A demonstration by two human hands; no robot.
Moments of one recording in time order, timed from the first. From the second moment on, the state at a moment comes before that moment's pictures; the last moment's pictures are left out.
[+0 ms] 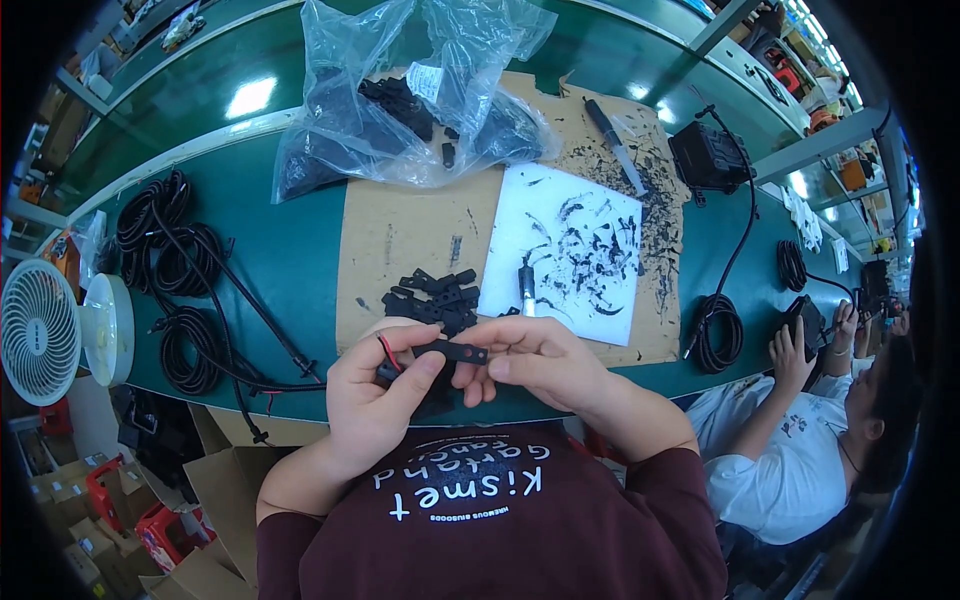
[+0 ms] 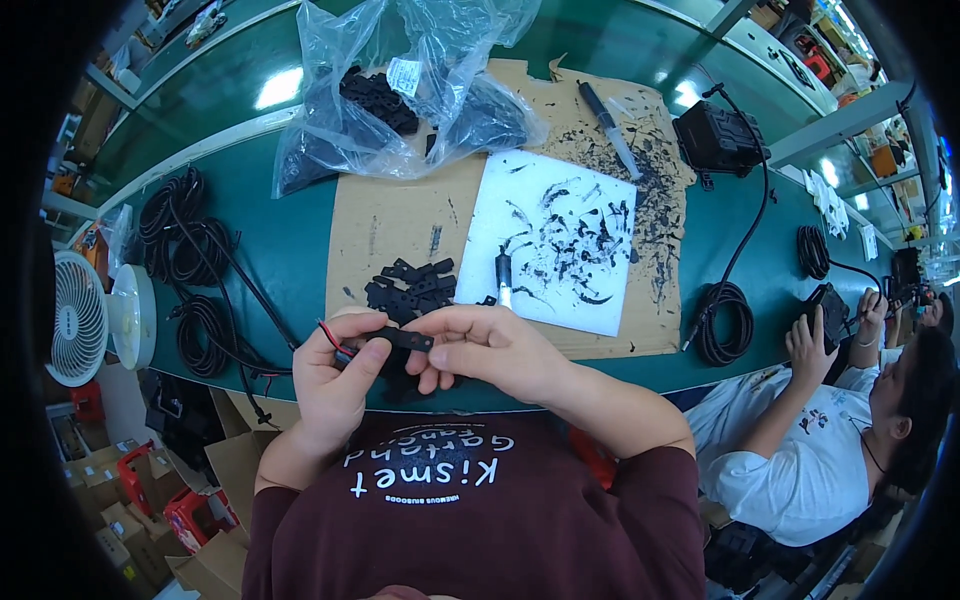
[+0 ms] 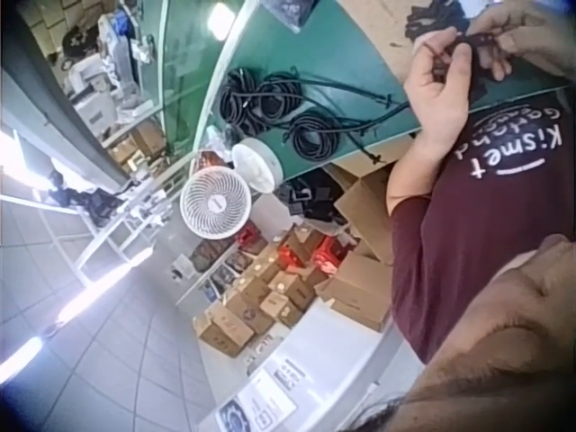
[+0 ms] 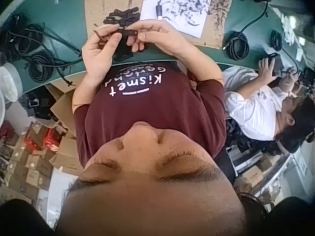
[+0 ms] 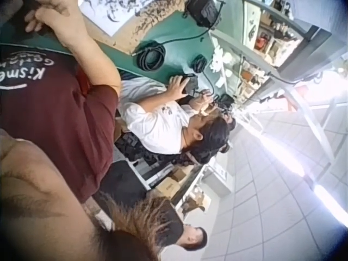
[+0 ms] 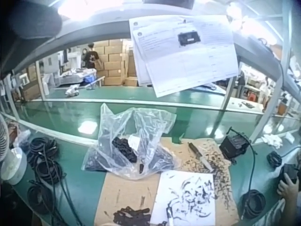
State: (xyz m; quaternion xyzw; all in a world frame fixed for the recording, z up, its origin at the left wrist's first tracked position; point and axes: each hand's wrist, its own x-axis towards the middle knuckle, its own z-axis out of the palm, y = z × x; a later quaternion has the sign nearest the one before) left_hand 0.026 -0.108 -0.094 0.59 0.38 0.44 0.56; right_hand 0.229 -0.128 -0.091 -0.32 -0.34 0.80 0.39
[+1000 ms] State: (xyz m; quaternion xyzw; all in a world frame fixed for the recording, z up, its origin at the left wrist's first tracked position) left_hand 0.027 -0.112 -0.078 0.69 0.30 0.26 0.60; right_hand 0.224 -0.142 -0.088 -0.39 -0.42 0.68 0.45
